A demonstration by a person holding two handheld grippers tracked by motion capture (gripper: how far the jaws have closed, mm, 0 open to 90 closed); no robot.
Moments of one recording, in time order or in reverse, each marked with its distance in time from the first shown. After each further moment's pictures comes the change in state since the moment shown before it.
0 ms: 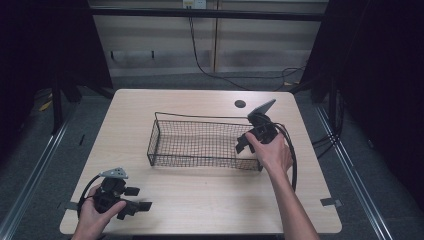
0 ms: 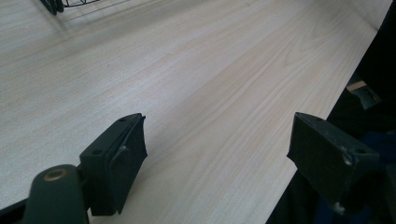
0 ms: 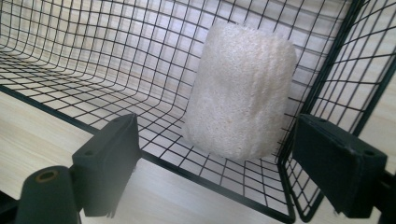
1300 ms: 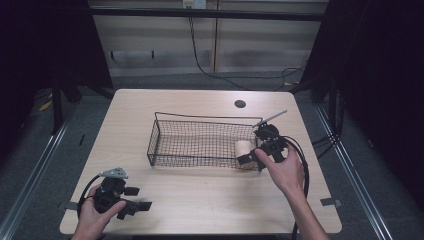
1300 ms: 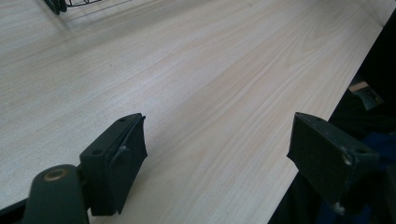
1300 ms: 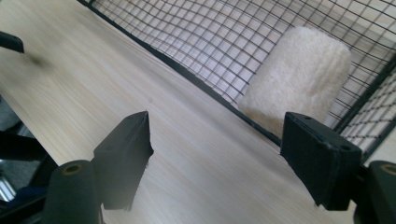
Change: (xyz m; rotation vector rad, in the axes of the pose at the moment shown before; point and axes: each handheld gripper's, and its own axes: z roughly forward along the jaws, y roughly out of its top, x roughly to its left) left arm 0.000 0.000 0.000 -0.005 0.005 -0.005; right arm 0.015 -0.063 -0.029 -0.219 0.125 -0.294
